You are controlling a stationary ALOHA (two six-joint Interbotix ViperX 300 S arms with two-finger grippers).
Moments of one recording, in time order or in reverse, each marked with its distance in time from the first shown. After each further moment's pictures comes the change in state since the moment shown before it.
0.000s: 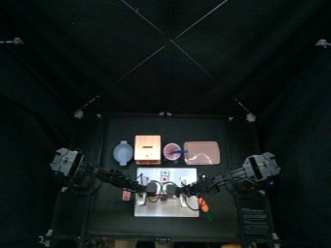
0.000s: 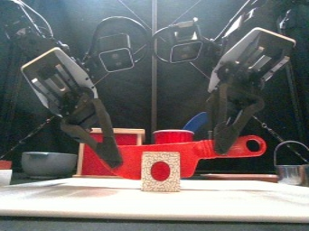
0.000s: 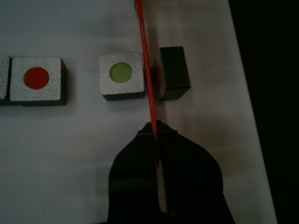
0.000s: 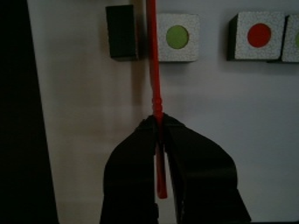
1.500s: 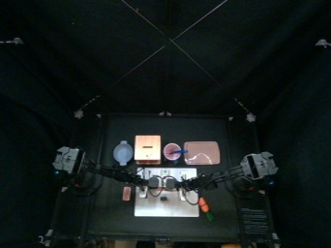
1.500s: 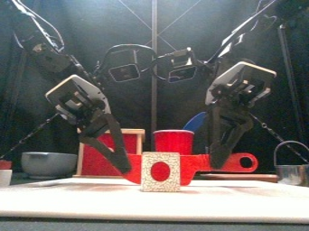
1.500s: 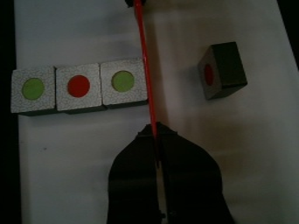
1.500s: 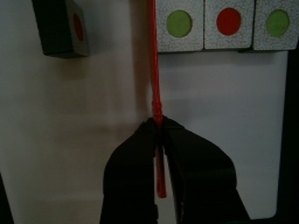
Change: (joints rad) left arm 0.147 0.011 -0.009 0.181 0.006 0.006; right arm -0.078 0.020 0.031 -0.054 -0.003 0.002
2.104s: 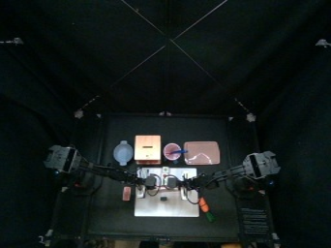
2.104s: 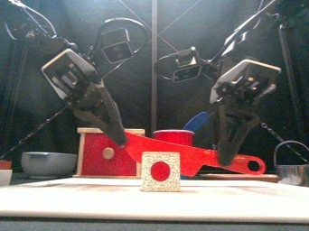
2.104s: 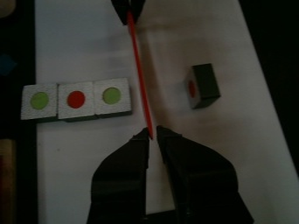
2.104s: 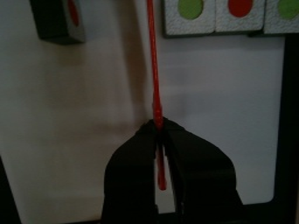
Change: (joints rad) left arm -0.041 -0.127 0.029 0.000 -0.018 0.000; right arm 0.025 -0.038 0.018 0.021 0.028 0.000
